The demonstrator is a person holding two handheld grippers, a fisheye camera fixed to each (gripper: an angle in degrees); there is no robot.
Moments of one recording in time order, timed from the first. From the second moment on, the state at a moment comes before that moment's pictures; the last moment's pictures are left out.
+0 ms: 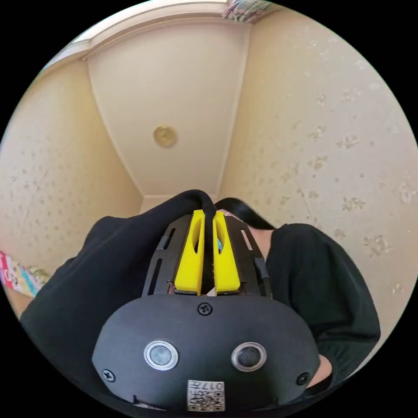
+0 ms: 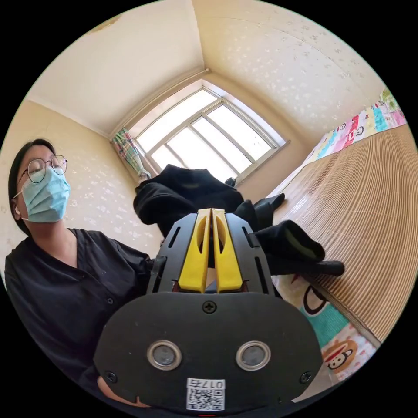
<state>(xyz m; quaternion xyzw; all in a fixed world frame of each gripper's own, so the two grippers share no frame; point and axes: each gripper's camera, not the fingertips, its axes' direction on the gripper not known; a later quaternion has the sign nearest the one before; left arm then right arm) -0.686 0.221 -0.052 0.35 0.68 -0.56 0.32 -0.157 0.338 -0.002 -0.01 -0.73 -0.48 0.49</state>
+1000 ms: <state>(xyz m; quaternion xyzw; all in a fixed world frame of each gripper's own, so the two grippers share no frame) -0.625 0.101 -0.089 0.50 0.71 -0.49 -0.11 -0.212 0.389 0.013 -0.07 -0.74 -0.48 0.47</state>
